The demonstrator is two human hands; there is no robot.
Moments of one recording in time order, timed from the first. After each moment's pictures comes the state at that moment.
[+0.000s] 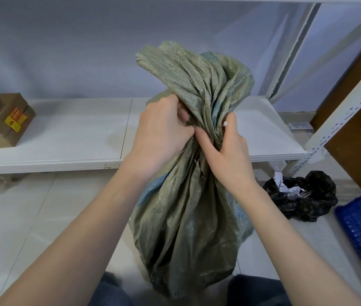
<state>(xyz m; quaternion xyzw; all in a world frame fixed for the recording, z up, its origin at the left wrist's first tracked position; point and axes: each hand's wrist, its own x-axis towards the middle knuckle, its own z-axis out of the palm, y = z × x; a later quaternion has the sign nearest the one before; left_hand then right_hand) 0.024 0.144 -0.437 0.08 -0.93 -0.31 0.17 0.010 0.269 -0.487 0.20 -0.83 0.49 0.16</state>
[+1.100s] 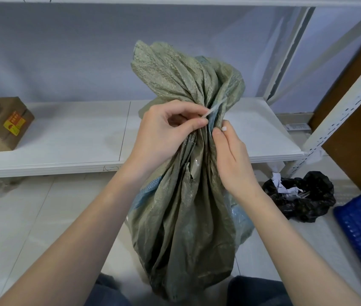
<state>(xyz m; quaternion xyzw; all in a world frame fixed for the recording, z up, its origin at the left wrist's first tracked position) 0.022 0.140 -0.456 -0.09 -0.79 -0.57 0.21 0.013 0.279 -0.486 0.19 -0.78 0.60 0.07</state>
